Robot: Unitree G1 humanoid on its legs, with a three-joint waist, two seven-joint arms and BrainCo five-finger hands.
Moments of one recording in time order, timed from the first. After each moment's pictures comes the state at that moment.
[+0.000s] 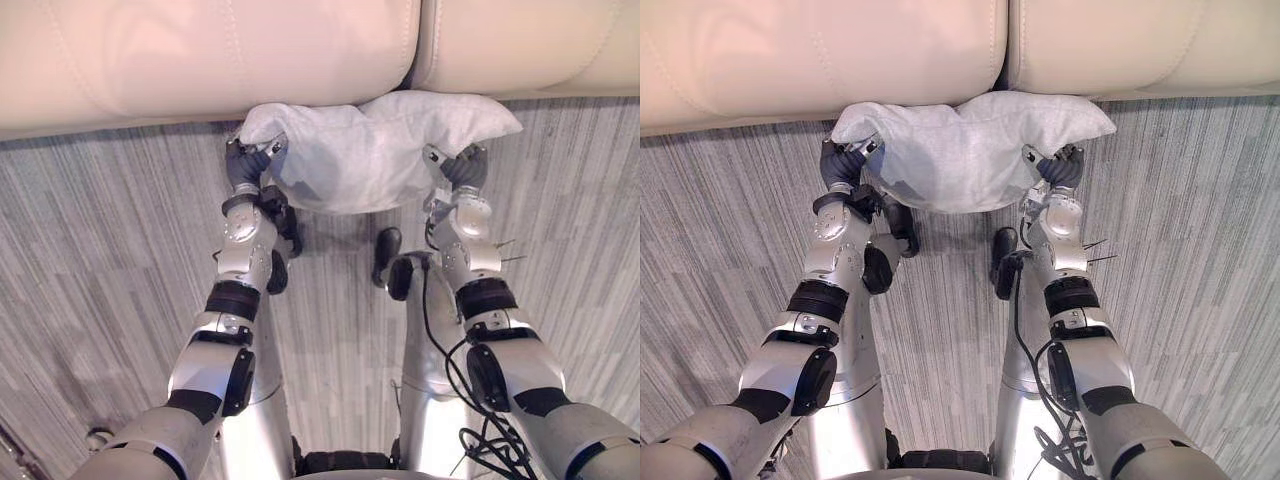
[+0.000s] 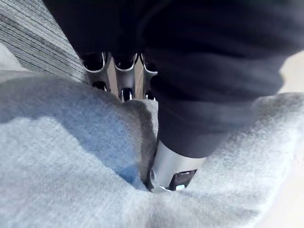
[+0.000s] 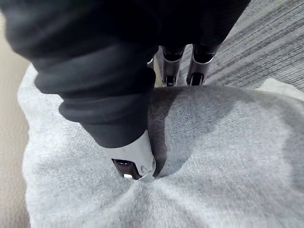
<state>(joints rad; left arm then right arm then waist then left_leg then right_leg) -0.81 0.13 0.00 0.59 -0.46 -0.18 0.28 -0.81 -0.17 -0.01 0.59 0.35 -0.11 -0.39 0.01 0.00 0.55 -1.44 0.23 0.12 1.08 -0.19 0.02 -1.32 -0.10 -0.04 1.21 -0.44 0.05</state>
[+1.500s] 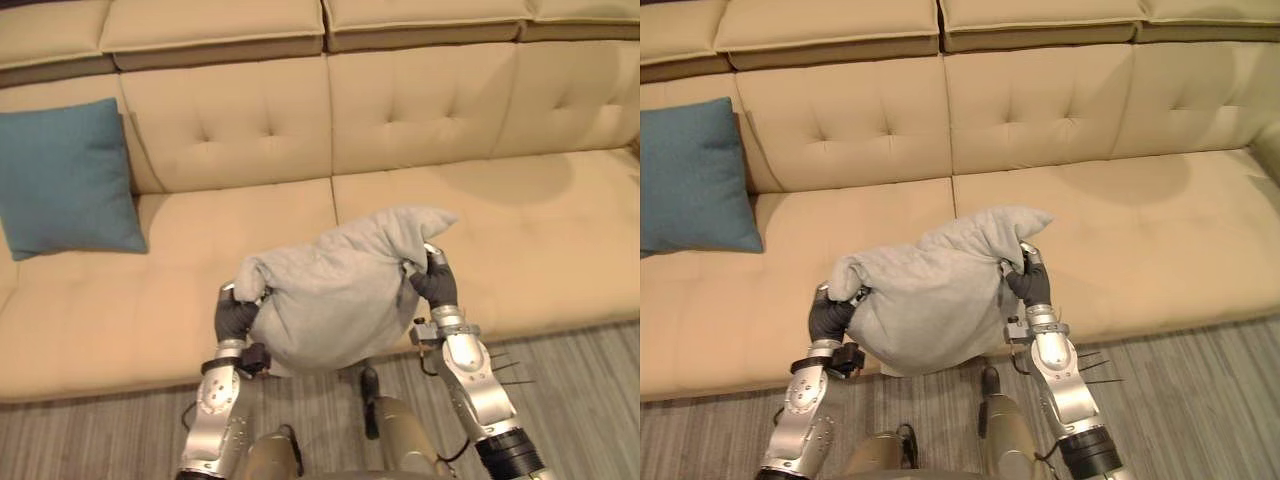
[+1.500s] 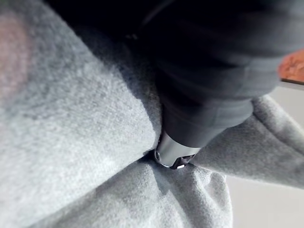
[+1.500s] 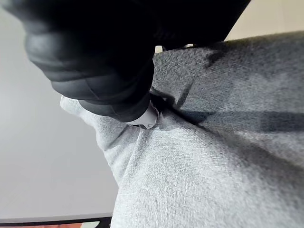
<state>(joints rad) 0.14 0.10 -0.15 0.03 -0.38 -0.27 0.15 -0.04 -0.20 0.20 0.00 0.16 -0.17 -0.15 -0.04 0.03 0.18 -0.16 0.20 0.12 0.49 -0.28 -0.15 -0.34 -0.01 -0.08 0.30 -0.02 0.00</state>
